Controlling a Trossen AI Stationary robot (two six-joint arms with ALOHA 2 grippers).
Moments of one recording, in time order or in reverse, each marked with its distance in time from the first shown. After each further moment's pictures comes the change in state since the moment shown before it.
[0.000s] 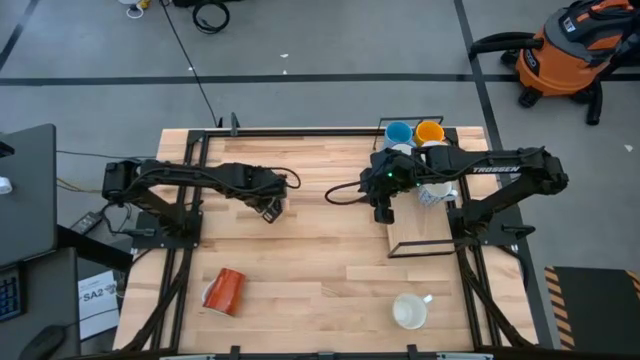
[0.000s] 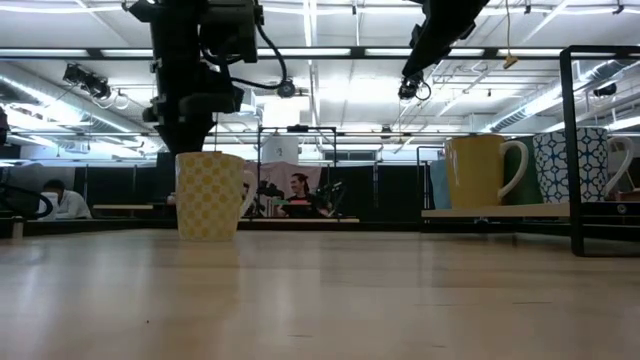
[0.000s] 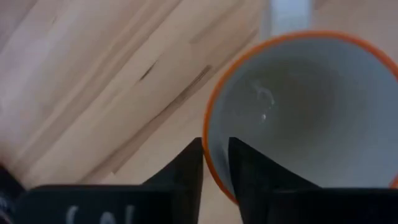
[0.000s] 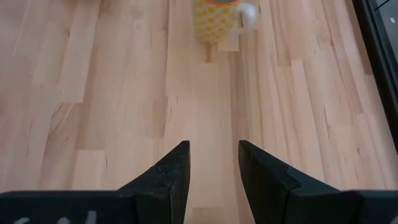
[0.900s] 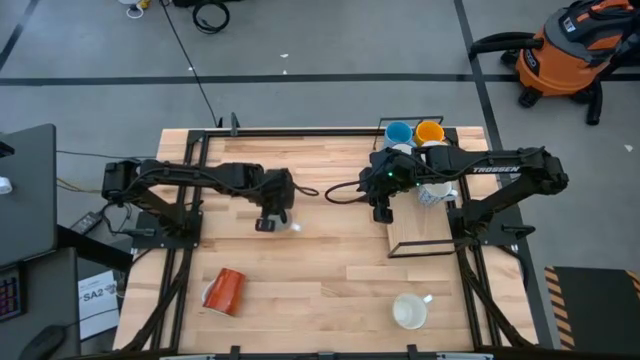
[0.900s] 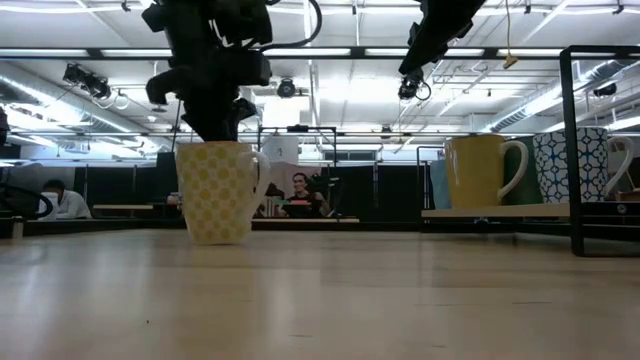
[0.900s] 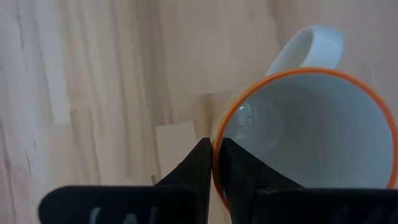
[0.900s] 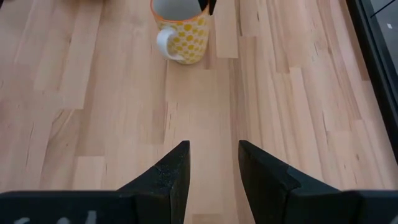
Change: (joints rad) left arm -0.001 -0.002 0.000 0.253 0.224 0.948; right arm 0.000 -0.001 0.000 0.023 0.000 0.000
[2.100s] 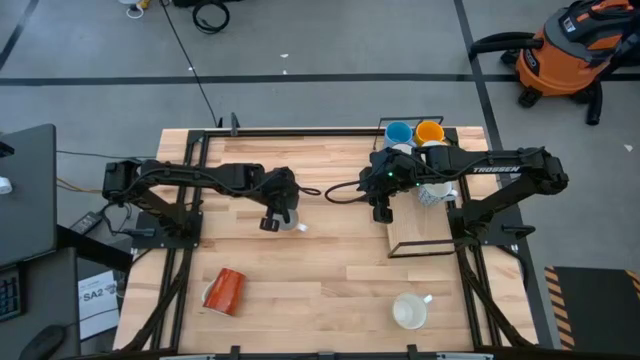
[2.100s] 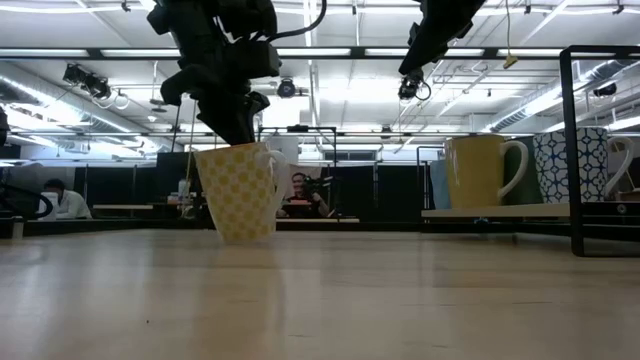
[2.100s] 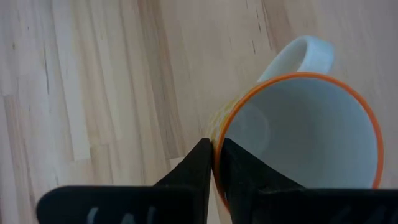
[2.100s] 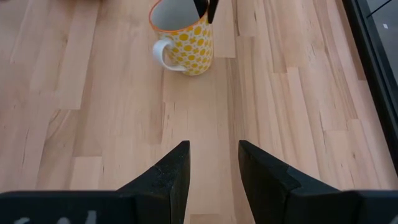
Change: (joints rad) left arm 0.000 0.002 -0.001 0.109 -0.002 0.068; right arm 0.000 0.000 0.000 0.000 0.011 0.000
